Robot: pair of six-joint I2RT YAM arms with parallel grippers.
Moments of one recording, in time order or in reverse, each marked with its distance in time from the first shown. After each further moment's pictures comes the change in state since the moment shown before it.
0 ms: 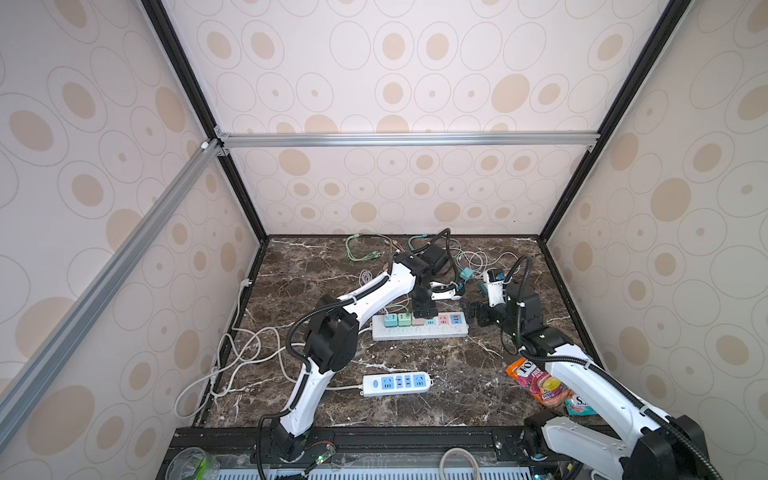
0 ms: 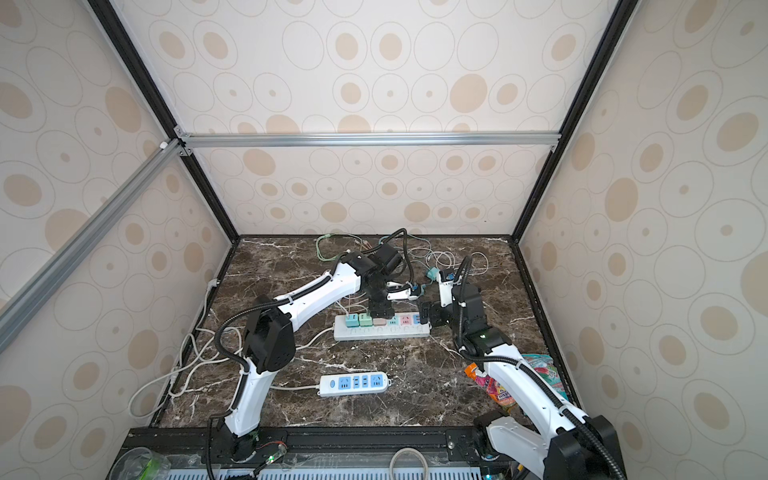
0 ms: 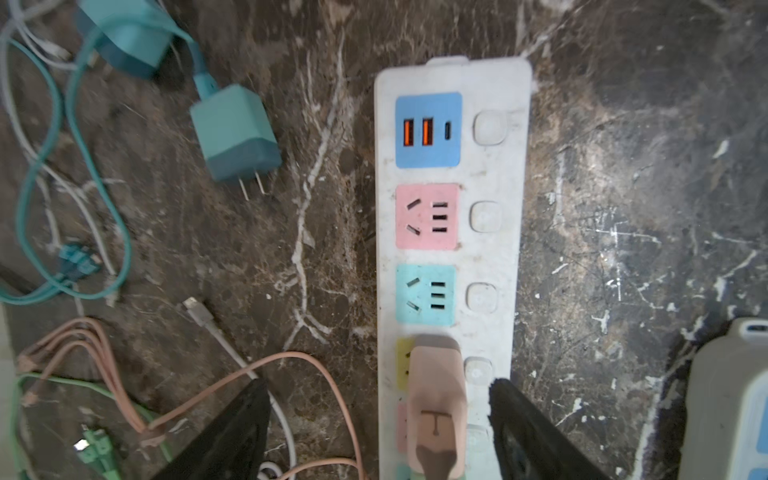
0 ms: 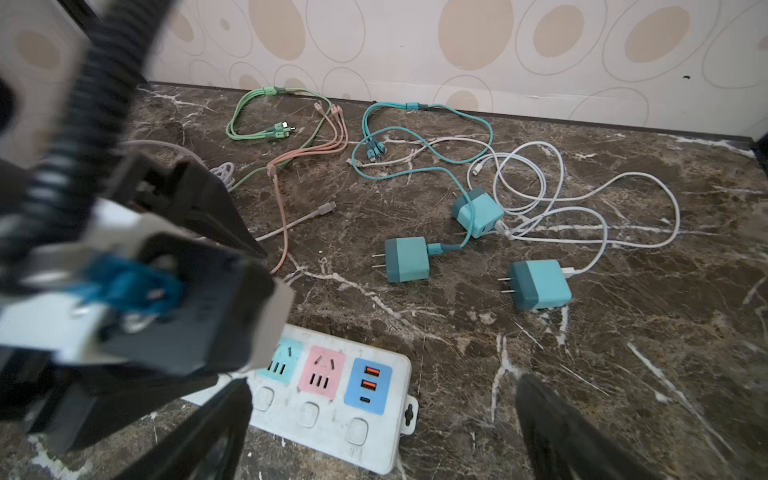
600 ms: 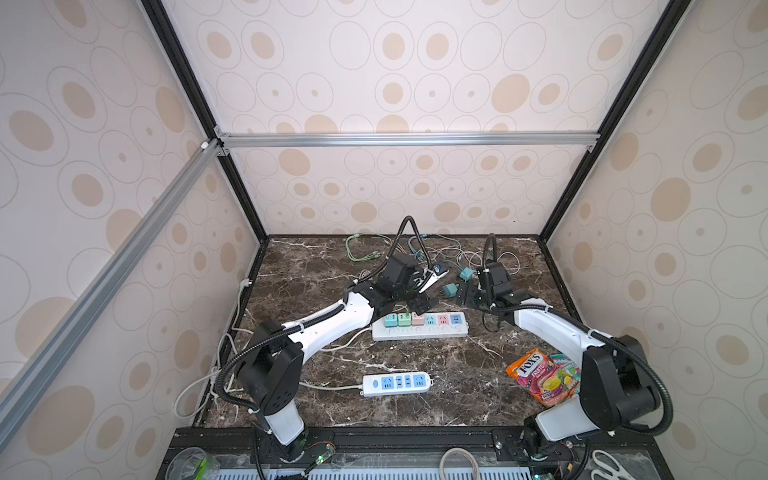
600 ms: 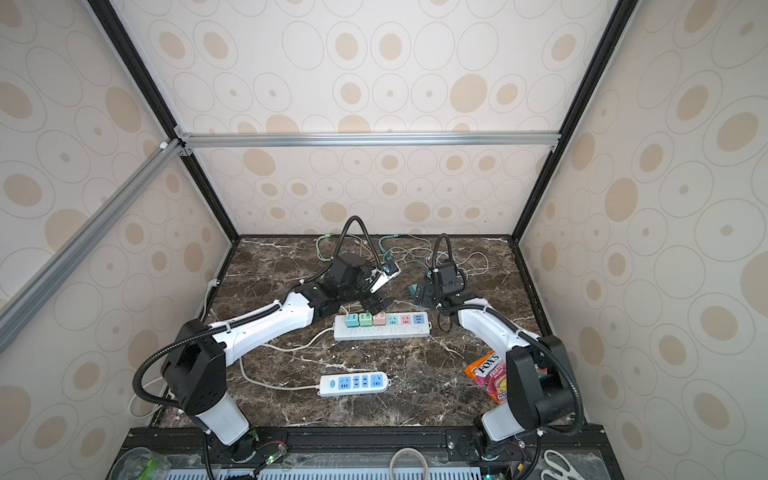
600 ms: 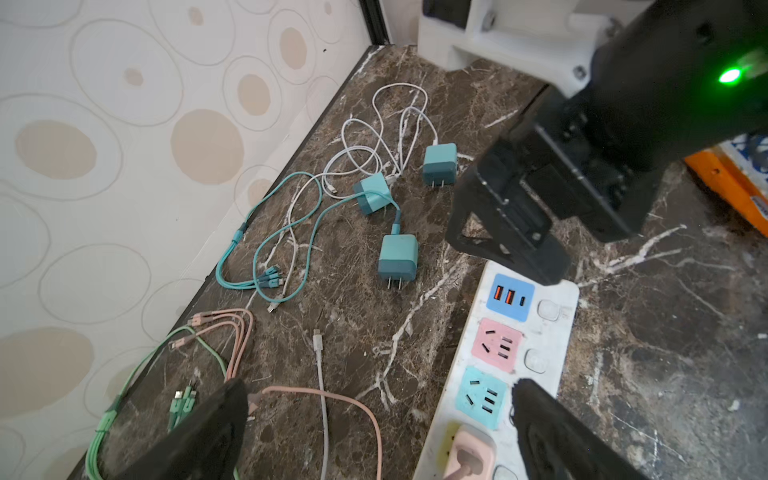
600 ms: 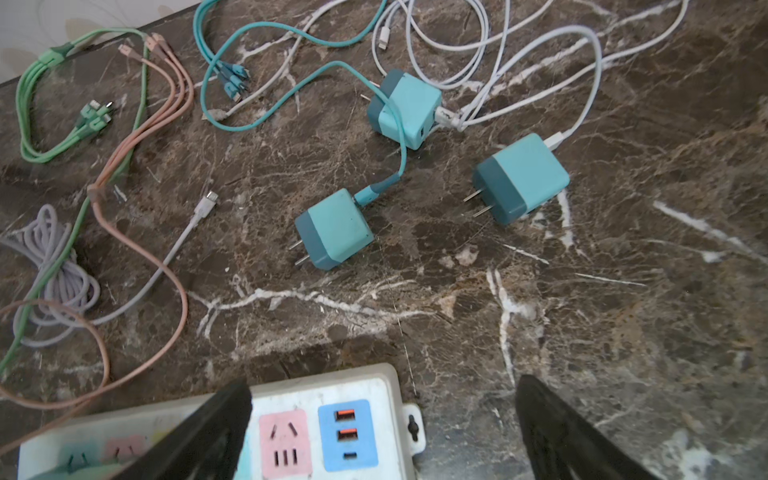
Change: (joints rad) left arm 0.019 -0.486 -0.734 0.903 -0.036 -0.377; right arm 0.000 0.476 0.344 -0.265 0.136 0.432
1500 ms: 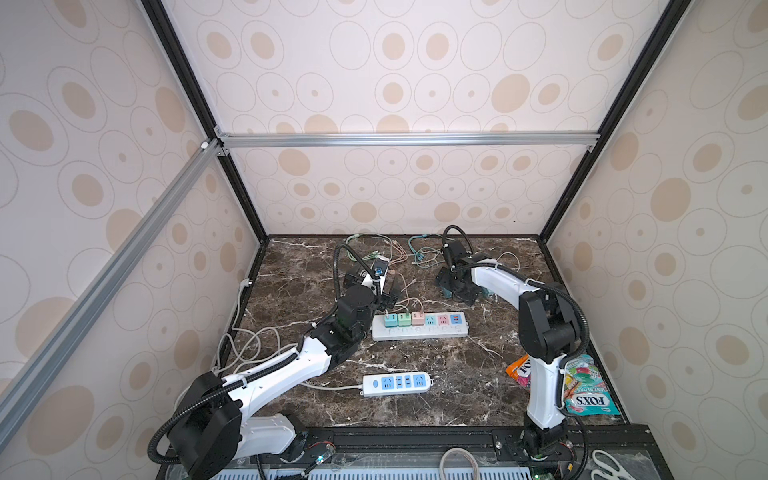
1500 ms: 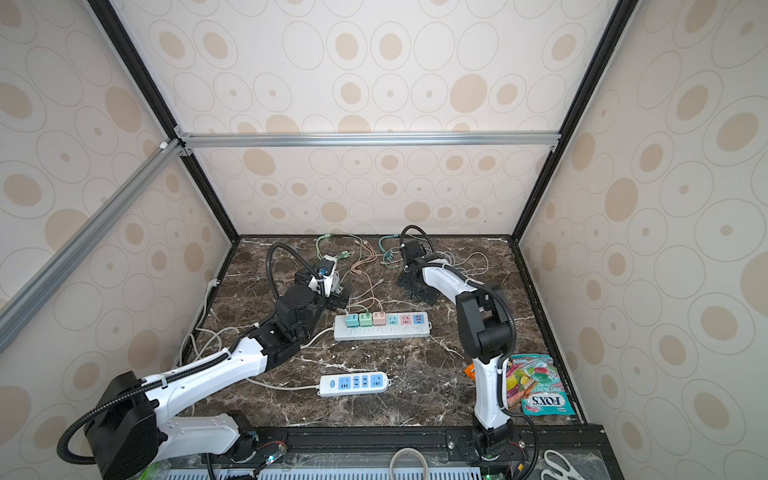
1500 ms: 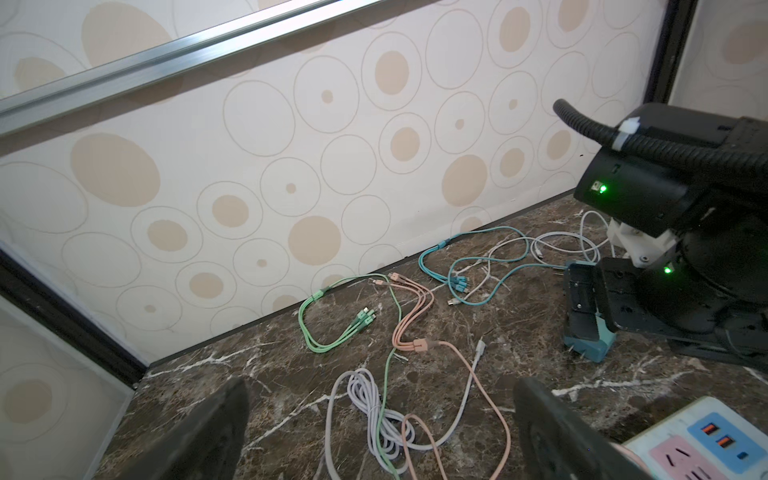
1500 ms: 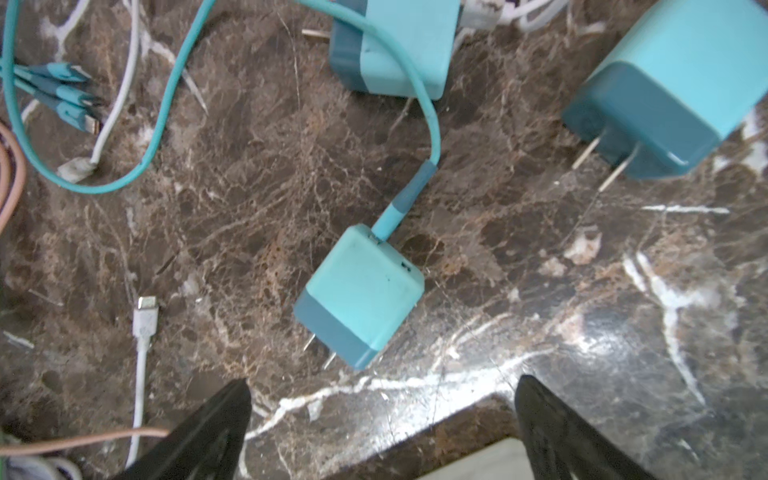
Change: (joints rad) left arm 0.001 -0.411 -0.477 0.446 -0.613 -0.242; right arm 0.055 0.536 0.605 -0.395 0.023 0.413
